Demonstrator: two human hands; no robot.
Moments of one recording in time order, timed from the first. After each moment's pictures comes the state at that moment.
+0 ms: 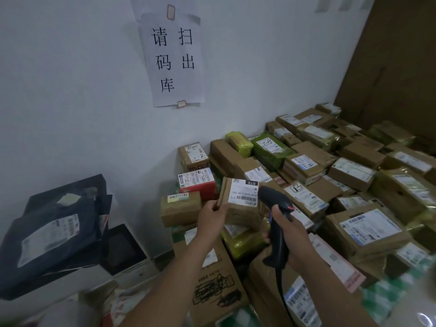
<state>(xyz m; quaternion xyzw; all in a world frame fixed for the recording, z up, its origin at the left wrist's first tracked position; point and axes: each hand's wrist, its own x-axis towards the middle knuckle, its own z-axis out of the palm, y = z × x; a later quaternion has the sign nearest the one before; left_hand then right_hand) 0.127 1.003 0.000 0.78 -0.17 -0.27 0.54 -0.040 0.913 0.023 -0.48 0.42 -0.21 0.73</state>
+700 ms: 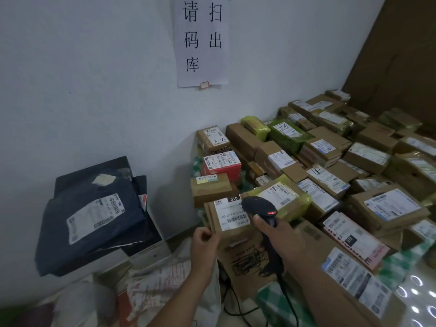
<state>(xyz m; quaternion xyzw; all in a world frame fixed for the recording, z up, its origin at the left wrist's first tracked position) 0.143 1.162 -0.059 0.74 -0.05 -0.26 0.62 0.023 1.039 0.011 -0.64 0.46 -0.14 0.60</state>
